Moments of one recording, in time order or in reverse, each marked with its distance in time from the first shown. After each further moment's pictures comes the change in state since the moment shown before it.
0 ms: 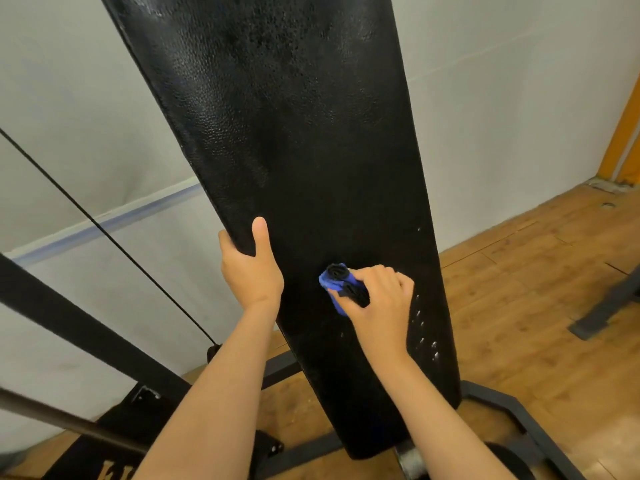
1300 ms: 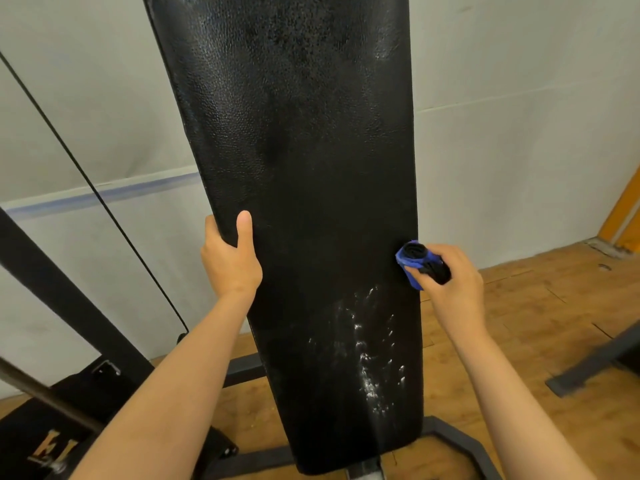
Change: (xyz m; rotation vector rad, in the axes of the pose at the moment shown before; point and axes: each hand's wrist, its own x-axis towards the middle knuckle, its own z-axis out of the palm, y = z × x) left_hand 0.003 -0.007 0.005 0.048 0.085 0.036; right_hand 0.080 0.098 -0.085 0.128 -0.138 0.008
